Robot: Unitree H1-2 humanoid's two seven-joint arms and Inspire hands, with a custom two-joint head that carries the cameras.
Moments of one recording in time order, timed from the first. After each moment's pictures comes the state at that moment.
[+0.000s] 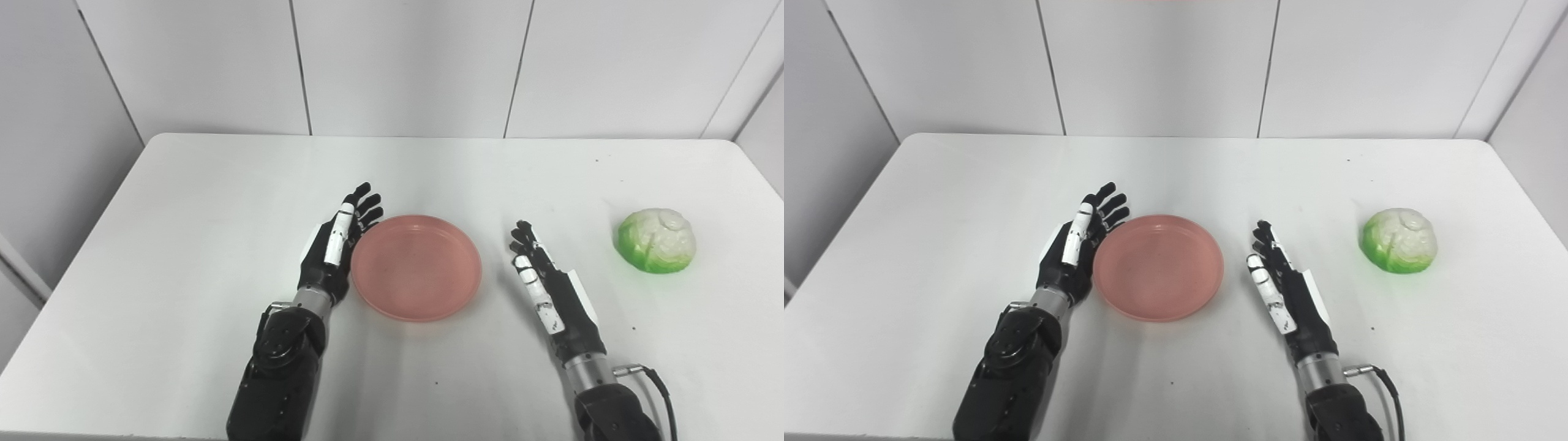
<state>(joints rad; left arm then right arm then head) -0.31 -0.03 -0.02 0.25 -0.20 0.09 -0.10 -0.09 -0.04 0.09 0.01 -0.13 -0.06 0.10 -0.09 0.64</state>
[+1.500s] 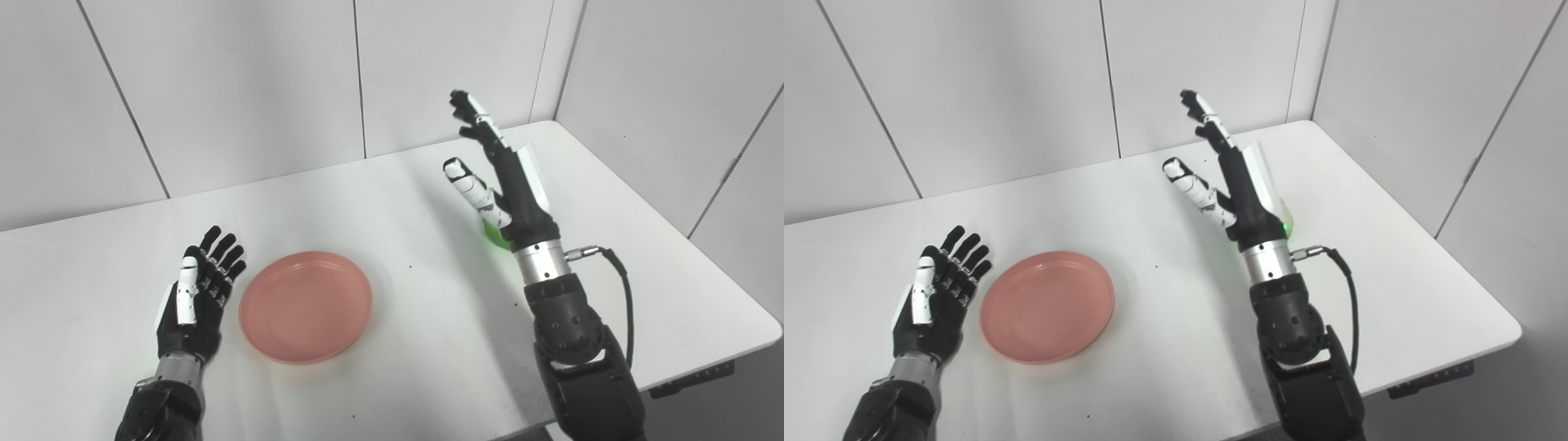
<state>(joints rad) -0.39 0.03 0.09 0.45 -0.31 -0.01 -0.26 -0.27 -0.16 -0.11 -0.33 -0.37 0.00 -0.04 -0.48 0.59</state>
